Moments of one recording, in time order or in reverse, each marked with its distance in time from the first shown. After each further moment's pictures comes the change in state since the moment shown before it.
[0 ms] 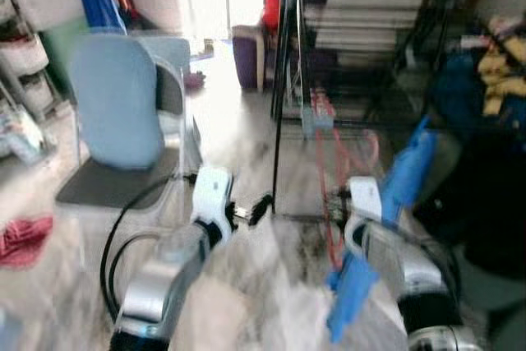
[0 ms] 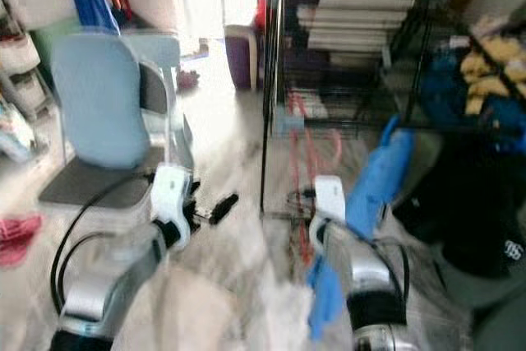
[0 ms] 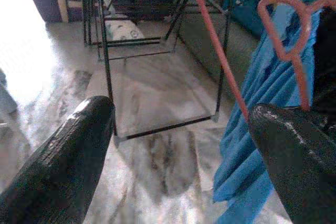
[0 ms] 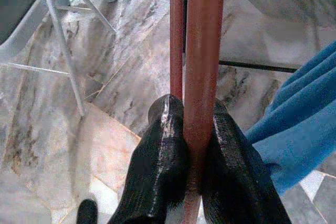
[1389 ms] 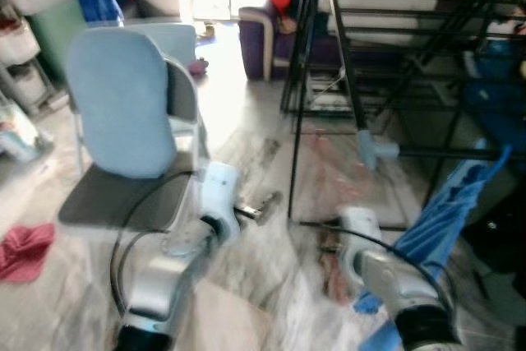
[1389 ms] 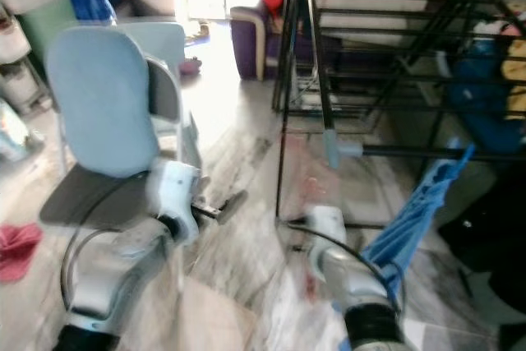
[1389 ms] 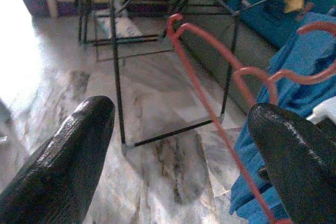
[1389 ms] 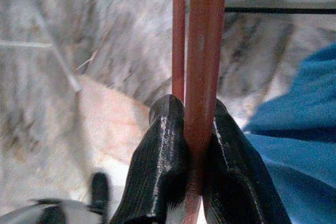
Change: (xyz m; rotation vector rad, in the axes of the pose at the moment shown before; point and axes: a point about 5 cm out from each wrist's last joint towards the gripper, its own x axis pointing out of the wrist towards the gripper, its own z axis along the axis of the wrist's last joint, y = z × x) left arm 0.006 -0.011 0.004 0.006 -0.009 -0.047; right arm -0.002 -0.002 -0.054 0.057 0.216 -0.089
